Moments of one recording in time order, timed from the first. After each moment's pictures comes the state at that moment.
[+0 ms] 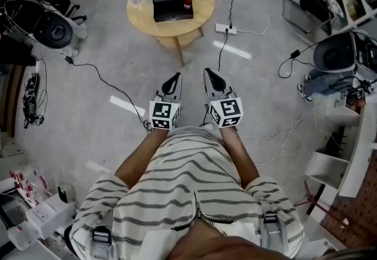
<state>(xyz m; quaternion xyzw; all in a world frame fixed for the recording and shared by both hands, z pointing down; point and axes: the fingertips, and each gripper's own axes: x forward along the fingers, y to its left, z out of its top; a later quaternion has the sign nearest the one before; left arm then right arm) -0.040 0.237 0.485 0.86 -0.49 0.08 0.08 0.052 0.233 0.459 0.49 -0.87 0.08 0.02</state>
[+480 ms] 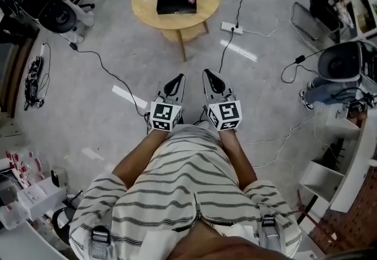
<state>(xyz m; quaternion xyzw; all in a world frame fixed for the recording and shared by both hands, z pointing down) 0.003 0.262 0.496 0.85 -0.51 0.08 0.08 0.078 0.250 0.463 0.45 -0.89 0.07 0.02</state>
